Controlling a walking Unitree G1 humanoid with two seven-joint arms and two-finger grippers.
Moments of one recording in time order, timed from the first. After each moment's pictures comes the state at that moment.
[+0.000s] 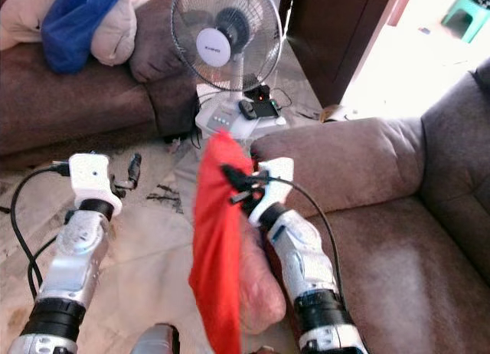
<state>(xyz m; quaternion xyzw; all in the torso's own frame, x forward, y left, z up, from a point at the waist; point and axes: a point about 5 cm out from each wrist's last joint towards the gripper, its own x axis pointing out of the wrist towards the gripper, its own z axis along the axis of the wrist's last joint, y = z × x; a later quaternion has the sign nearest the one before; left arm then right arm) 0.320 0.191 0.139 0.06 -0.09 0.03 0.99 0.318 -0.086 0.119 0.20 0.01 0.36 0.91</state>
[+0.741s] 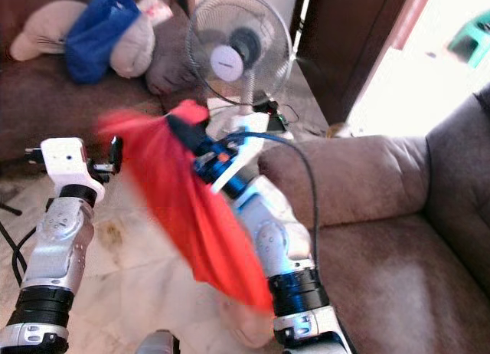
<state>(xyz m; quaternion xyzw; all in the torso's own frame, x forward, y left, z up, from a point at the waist) 0.325 0.210 0.162 0.03 -0.11 0.05 0.99 0.310 -0.025 0.197 0.31 -0.07 0.50 0.81</state>
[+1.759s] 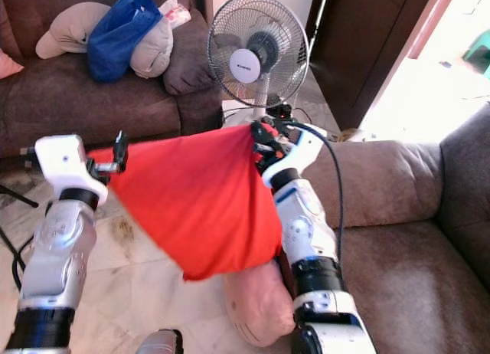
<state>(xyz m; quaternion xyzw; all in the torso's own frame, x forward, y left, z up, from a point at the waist) 0.302 0.196 0.173 -0.01 -0.12 0.04 0.99 0.357 -0.107 0.155 0.31 -0.03 0.21 0.93</state>
